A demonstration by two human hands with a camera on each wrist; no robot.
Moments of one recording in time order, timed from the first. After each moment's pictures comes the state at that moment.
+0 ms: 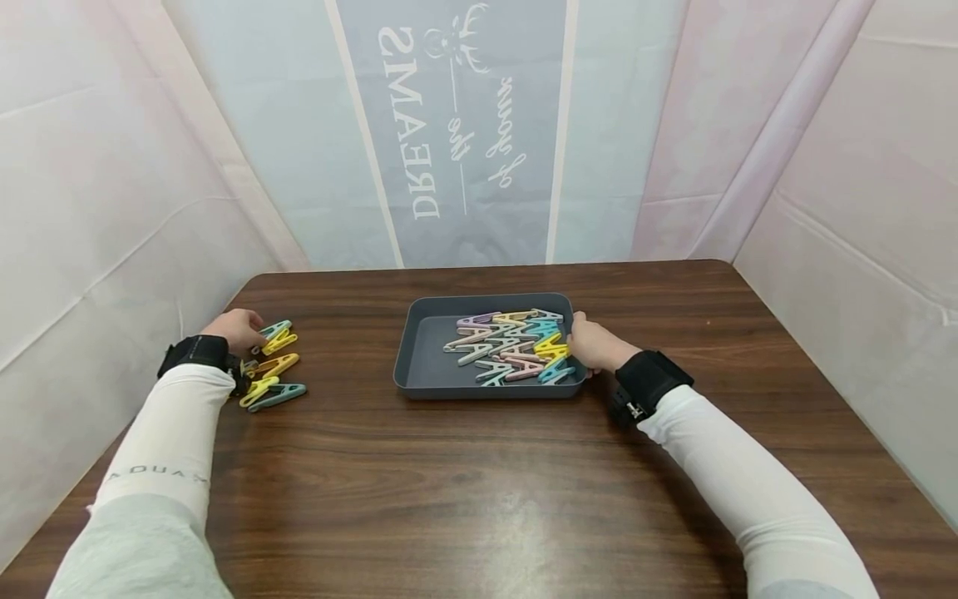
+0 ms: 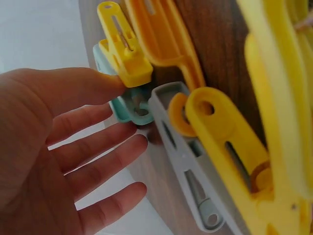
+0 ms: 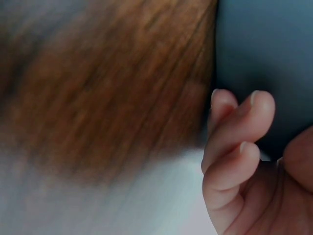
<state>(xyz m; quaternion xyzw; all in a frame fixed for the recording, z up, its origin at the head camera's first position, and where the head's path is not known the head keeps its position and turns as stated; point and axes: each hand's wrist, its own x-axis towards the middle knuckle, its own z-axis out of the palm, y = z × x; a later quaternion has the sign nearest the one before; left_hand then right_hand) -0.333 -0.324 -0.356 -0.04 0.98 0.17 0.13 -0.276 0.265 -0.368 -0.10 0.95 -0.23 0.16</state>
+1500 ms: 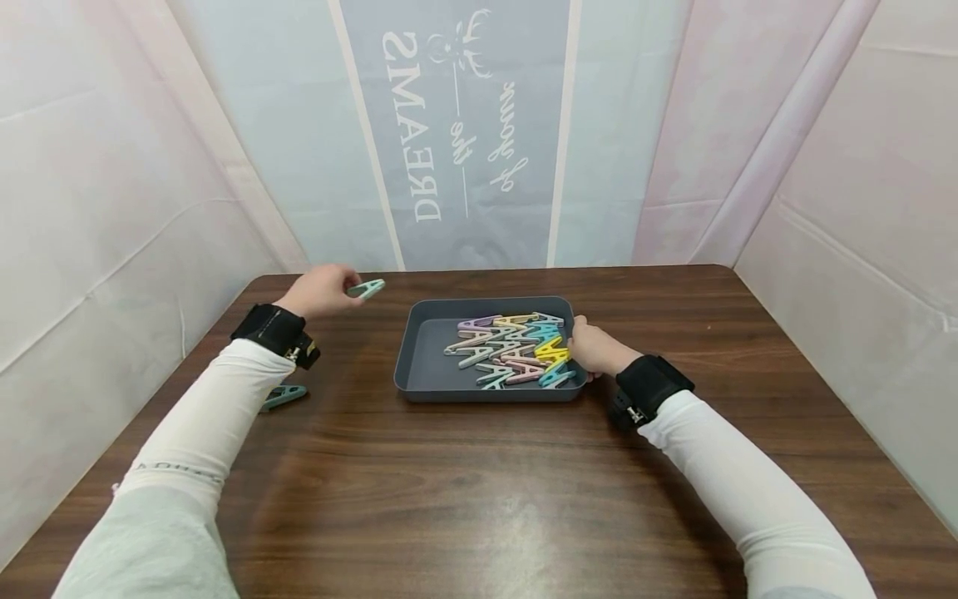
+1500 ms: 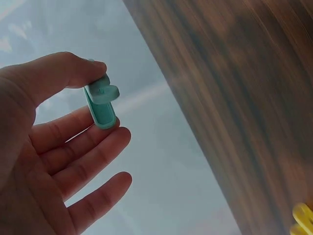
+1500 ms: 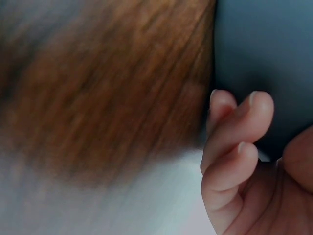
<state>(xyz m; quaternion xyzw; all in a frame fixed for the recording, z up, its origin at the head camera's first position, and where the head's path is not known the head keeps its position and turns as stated) -0.341 -0.171 -0.304 0.18 0.98 0.12 -0.02 -0.276 0.265 -0.369 -0.10 0.95 -0.23 0.16</state>
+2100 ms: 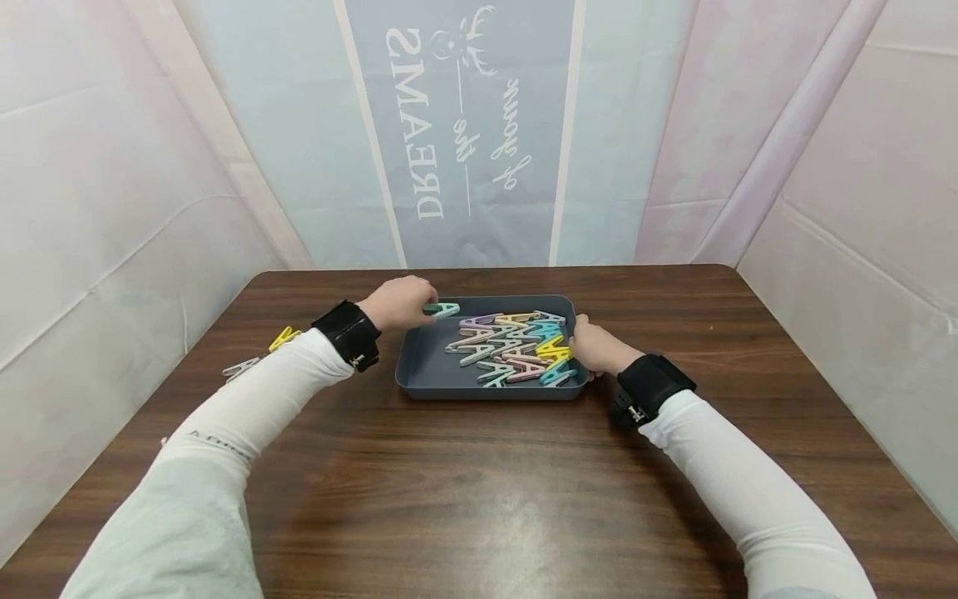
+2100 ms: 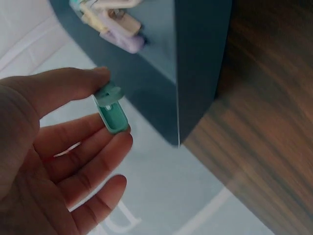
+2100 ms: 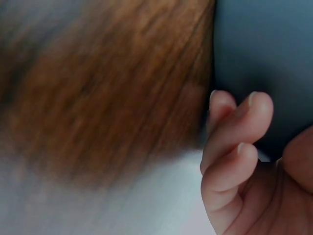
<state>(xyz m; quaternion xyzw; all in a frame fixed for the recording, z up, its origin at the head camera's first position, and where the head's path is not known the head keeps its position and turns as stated) -0.326 -0.062 -0.312 0.32 0.95 -0.01 -0.01 -0.279 0.266 -0.371 -0.10 0.96 -0.23 0.16</state>
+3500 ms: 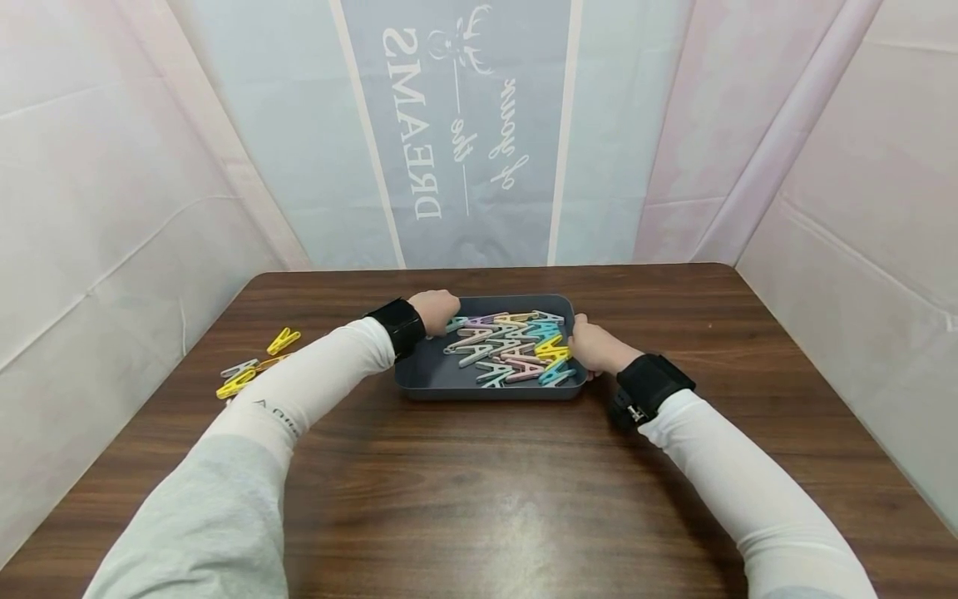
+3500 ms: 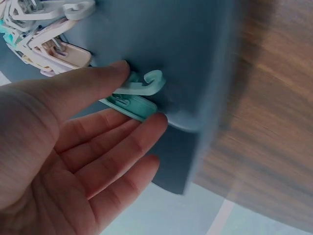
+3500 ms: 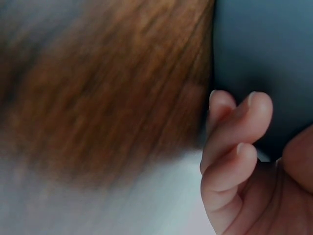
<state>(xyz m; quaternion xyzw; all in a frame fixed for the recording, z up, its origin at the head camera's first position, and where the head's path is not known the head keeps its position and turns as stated) -0.351 -0.015 -0.346 0.31 0.94 -0.11 0.09 -0.277 0.266 -0.369 -0.10 0.95 -0.24 0.17</state>
